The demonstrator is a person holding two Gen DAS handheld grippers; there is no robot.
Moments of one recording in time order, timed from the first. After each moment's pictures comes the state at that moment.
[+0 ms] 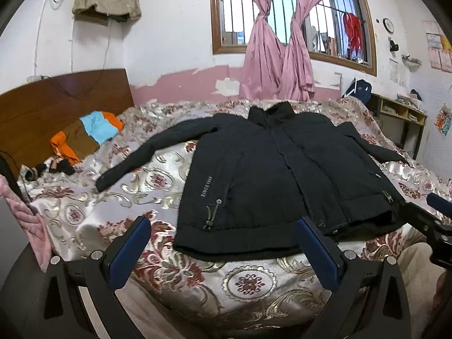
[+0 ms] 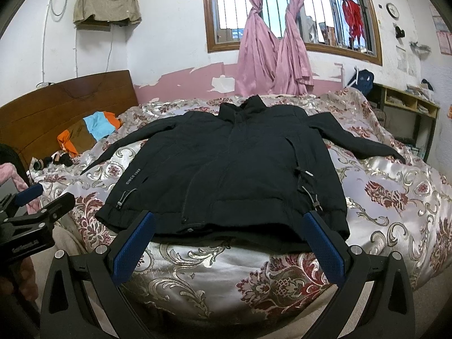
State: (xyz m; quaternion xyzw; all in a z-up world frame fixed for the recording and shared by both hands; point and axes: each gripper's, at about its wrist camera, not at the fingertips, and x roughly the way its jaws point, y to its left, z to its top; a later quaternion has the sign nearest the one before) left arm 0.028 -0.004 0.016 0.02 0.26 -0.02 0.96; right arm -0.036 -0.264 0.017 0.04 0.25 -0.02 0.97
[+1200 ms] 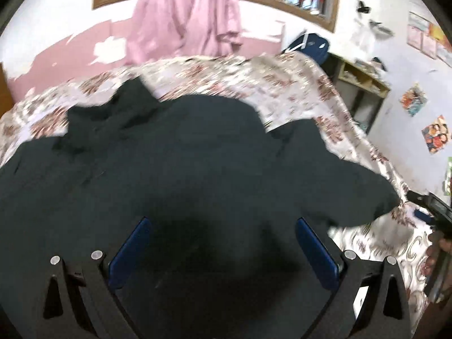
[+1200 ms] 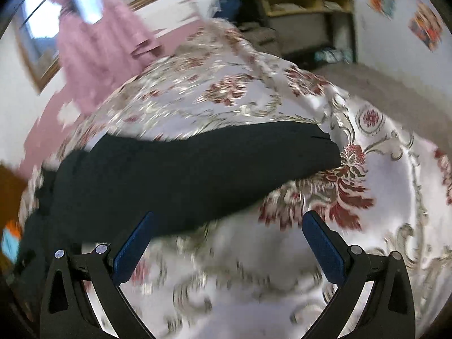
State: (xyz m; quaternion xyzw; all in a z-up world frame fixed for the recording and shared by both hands) left arm 0.461 -0.347 -0.018 0.03 0.38 -0.21 0.90; right arm 0.283 -0.756 -0.044 0.30 0.33 -0.24 0.86
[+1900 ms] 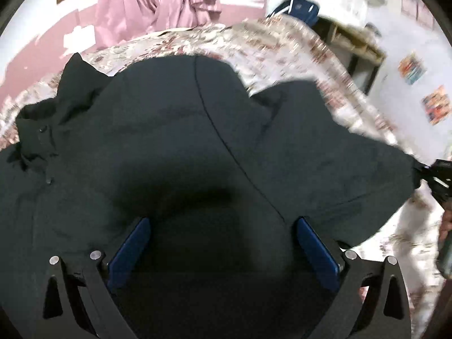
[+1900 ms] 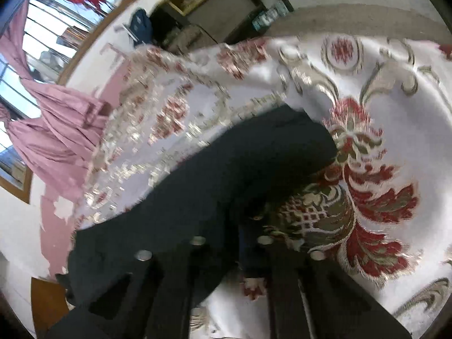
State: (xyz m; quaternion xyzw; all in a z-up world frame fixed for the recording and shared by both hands) left arm 0.495 -0.393 -0.066 0.06 0.44 -0.24 0.86; right arm 0.311 -0.813 -0.103 0.45 0.24 -0.29 0.81
